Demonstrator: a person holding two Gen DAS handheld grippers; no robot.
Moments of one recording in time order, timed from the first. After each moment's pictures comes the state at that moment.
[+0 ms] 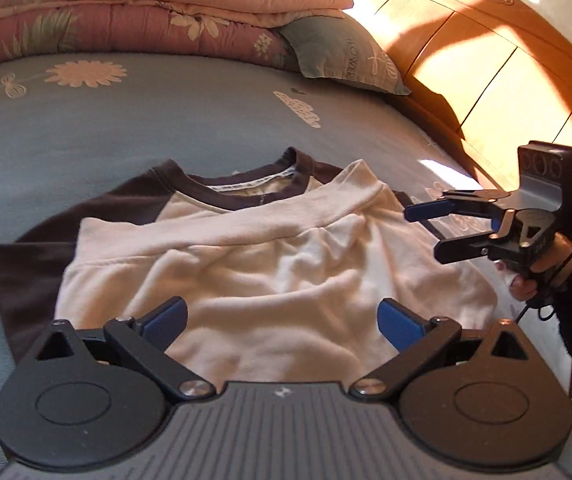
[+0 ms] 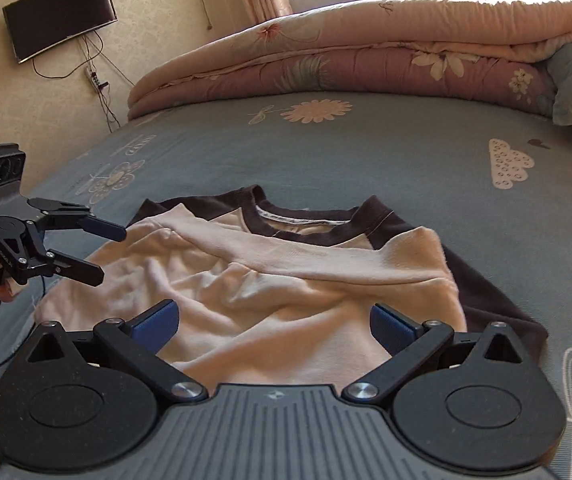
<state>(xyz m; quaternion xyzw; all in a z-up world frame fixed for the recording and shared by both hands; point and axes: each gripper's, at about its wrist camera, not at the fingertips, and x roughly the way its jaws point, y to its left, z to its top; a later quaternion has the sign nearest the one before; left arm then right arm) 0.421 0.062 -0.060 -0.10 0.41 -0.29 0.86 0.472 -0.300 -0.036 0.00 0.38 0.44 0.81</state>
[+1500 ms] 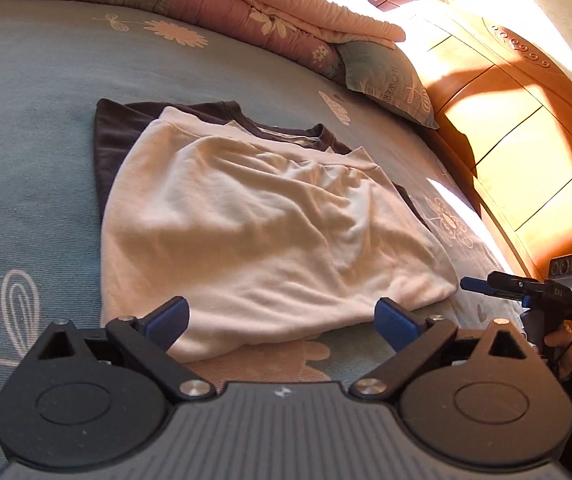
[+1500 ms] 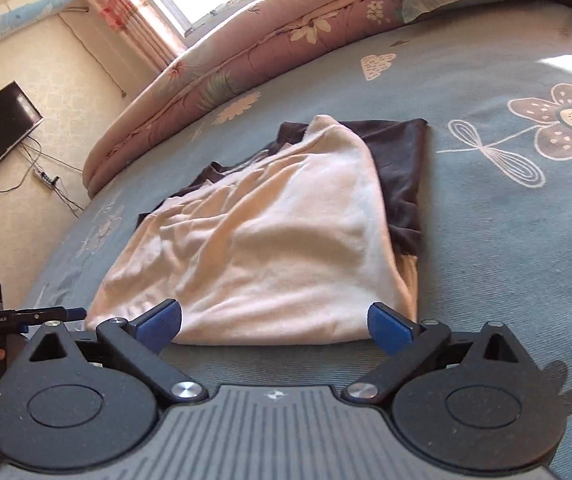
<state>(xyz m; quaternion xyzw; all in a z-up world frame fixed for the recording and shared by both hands) 0.291 0.094 -0.061 -0.19 0.41 -0.20 0.87 0.346 -0.390 -0.056 0.18 0.40 0.33 0.83</state>
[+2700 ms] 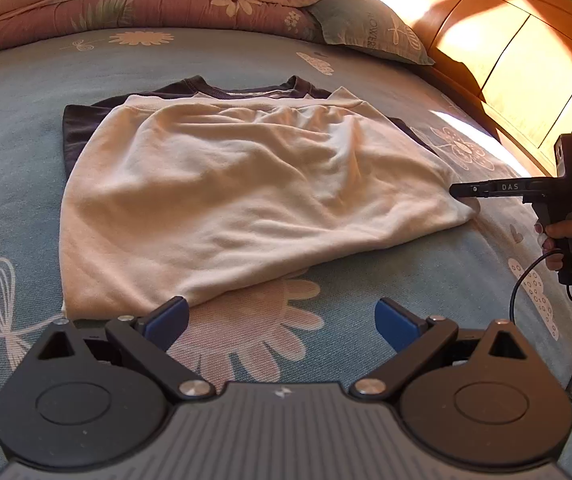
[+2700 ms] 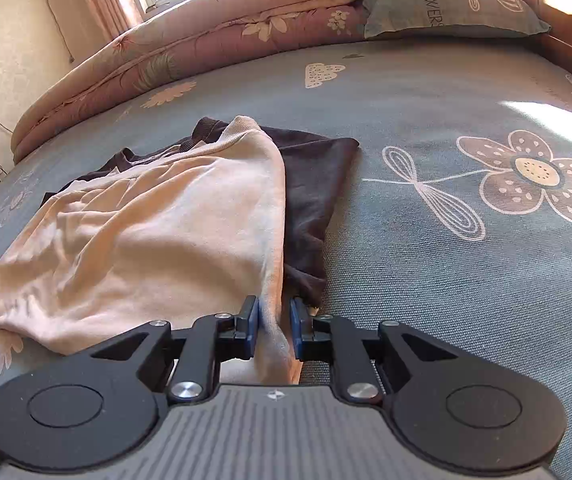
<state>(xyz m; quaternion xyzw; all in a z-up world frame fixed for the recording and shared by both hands) 0.251 0.039 -0.071 -0.06 0.42 -0.17 0.89 0.380 -0.400 -0.083 0.05 0.41 0.22 0.88</state>
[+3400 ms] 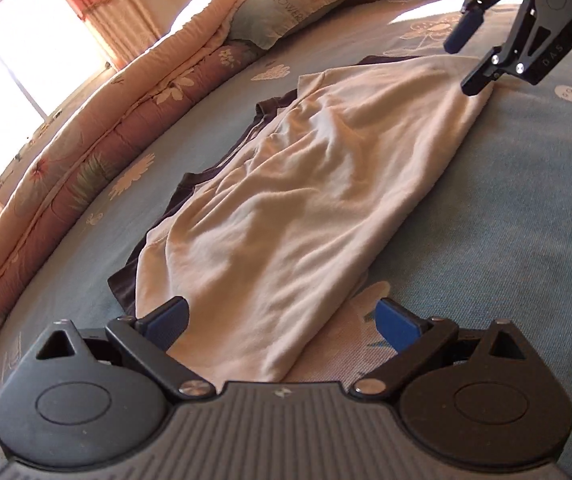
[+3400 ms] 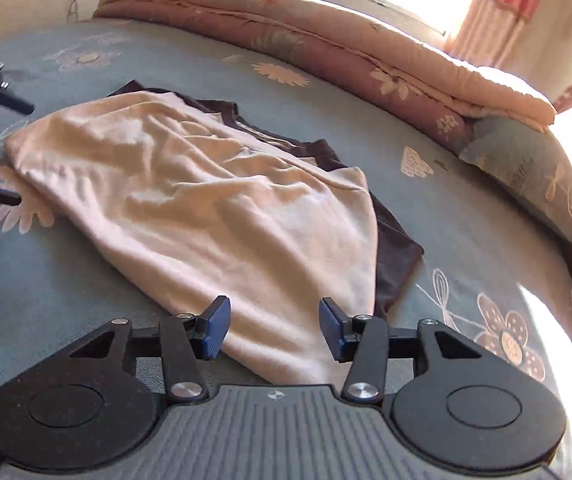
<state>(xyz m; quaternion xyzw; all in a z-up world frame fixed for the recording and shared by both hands) 0.241 -0.036 -0.080 0.35 0.31 -0.14 0.87 0.302 -0.289 -0.043 -0.30 0.31 0.30 0.85</state>
